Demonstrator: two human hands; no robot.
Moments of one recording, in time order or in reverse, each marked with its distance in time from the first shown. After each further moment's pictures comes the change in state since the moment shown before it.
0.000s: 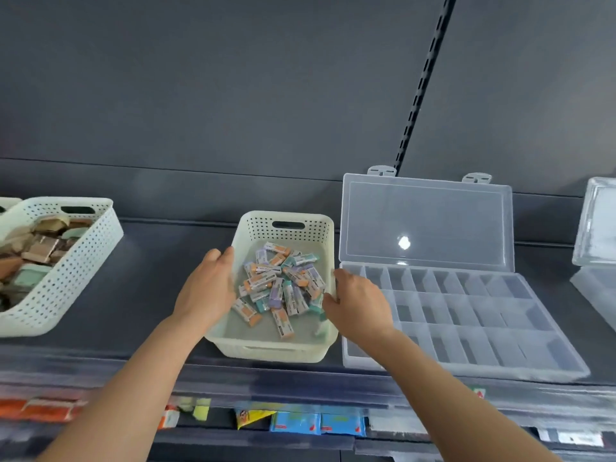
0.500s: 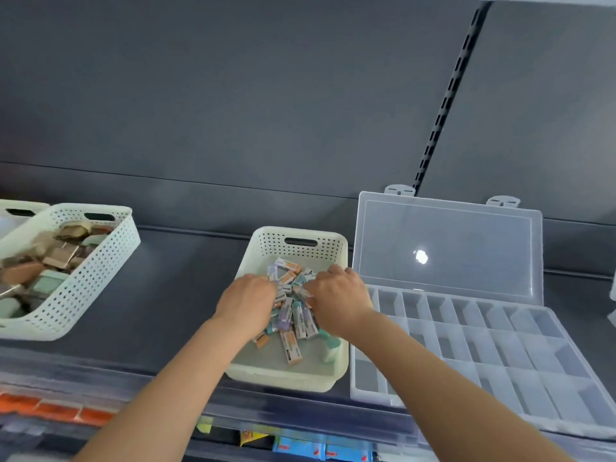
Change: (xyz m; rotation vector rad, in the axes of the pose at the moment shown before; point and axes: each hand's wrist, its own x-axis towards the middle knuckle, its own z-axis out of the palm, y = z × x) left_hand 0.014 0.038 0.007 0.309 -0.139 0.200; right_hand 0.048 -0.027 -0.003 -0.423 -0.043 -0.456
